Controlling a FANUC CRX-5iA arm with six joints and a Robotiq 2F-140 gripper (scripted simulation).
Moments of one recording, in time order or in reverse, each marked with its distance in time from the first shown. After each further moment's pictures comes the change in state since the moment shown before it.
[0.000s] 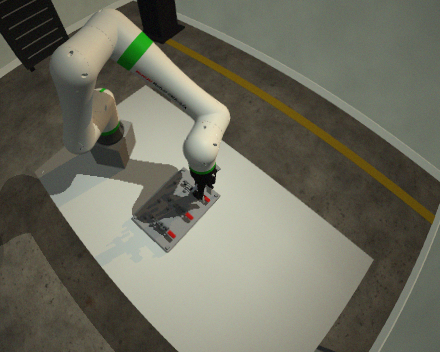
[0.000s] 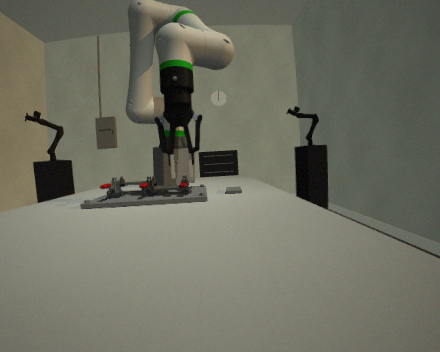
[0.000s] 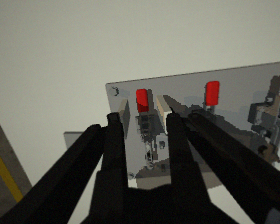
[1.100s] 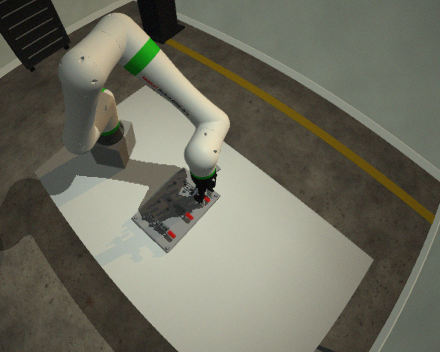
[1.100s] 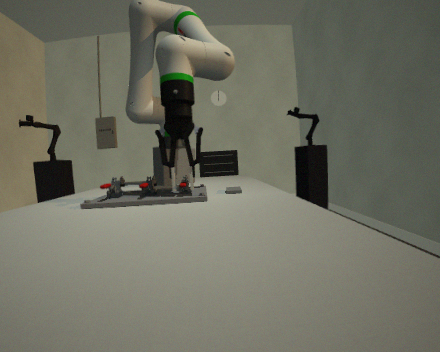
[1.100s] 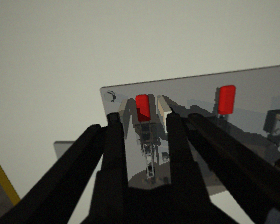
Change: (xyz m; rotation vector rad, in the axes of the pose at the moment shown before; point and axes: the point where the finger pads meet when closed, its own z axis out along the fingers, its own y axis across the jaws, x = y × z) arm 0.000 0.000 0.035 0.000 0.000 0.000
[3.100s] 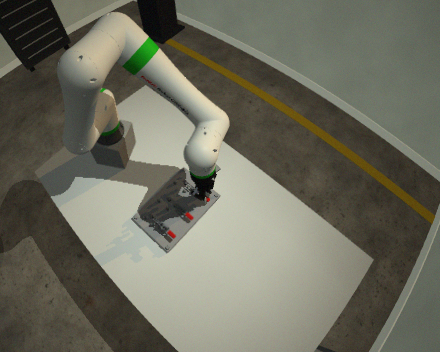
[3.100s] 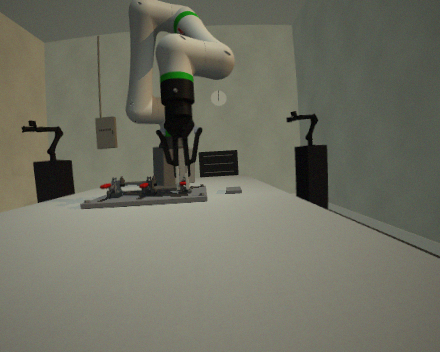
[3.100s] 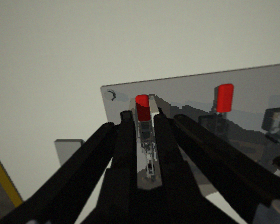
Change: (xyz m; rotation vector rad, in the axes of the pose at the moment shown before) arm -0.001 0.000 -0.004 0.000 0.000 0.000
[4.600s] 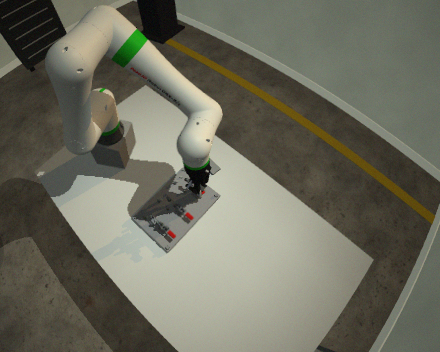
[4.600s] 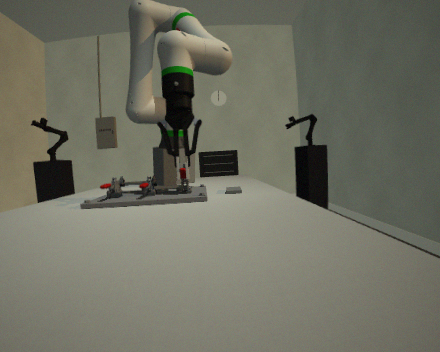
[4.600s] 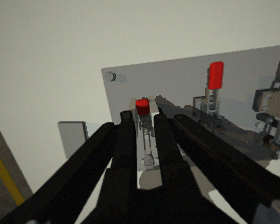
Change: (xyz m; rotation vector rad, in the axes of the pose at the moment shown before) arm -0.026 0.000 -0.027 0.000 0.002 0.000
